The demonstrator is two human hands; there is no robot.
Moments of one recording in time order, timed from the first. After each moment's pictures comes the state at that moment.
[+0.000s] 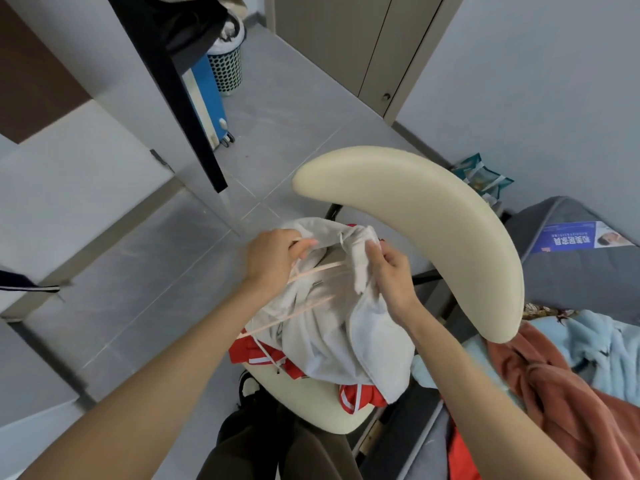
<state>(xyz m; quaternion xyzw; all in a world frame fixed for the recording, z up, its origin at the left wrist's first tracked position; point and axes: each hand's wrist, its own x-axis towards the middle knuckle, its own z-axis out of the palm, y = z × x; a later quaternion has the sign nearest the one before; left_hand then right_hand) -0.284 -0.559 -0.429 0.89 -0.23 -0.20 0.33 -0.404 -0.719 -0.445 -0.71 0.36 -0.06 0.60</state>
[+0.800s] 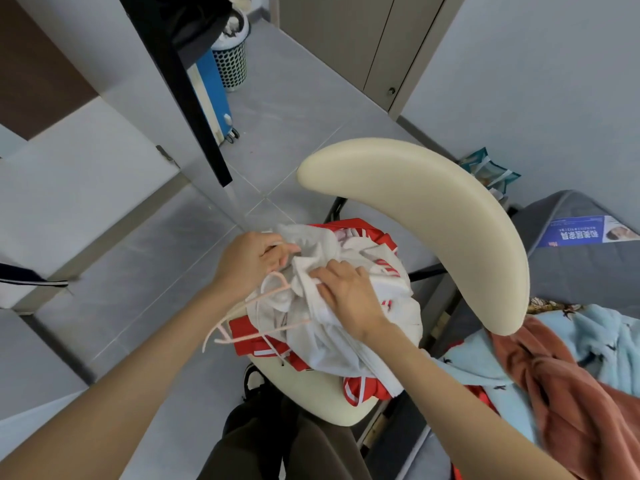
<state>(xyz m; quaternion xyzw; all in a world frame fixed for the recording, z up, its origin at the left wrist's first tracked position) -0.278 -0.509 -0.435 0.83 -0.25 -0.26 0.43 -0.414 -0.666 -0.457 -0.97 0.06 0.07 0.22</state>
